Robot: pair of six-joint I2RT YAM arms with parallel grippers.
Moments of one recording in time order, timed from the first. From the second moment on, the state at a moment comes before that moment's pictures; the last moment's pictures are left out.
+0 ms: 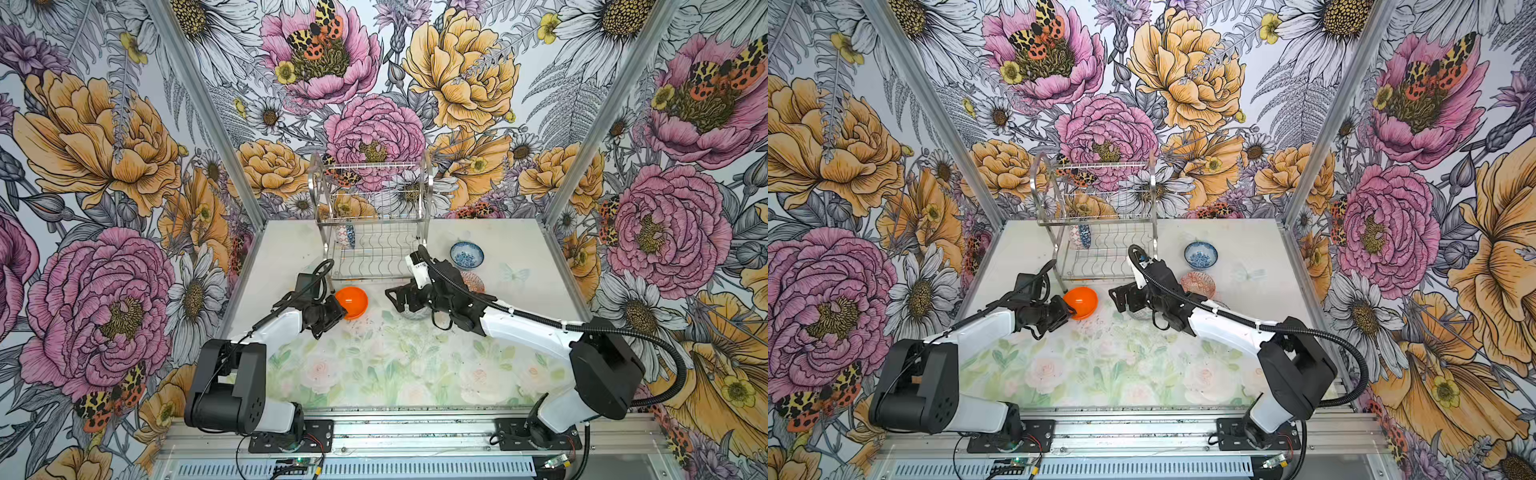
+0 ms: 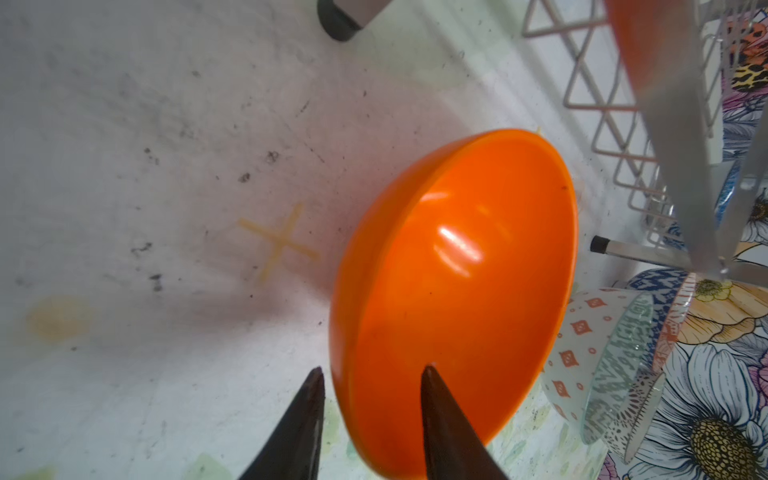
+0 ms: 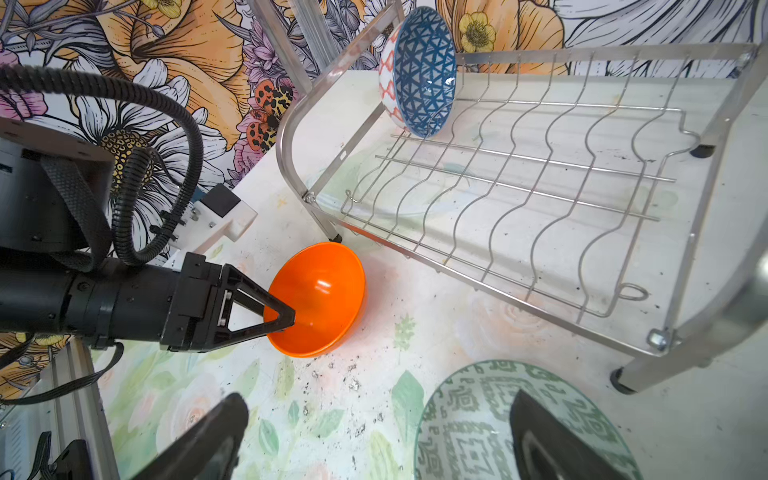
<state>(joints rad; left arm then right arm) -0.14 1.42 0.71 -0.34 0.31 -0.73 0.74 1.55 0.98 0.06 -0.12 0.34</state>
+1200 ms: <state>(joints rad) -0.46 1.41 0.78 -0.50 0.20 -0.71 0.71 1.45 0.89 0.06 -0.07 0.35</state>
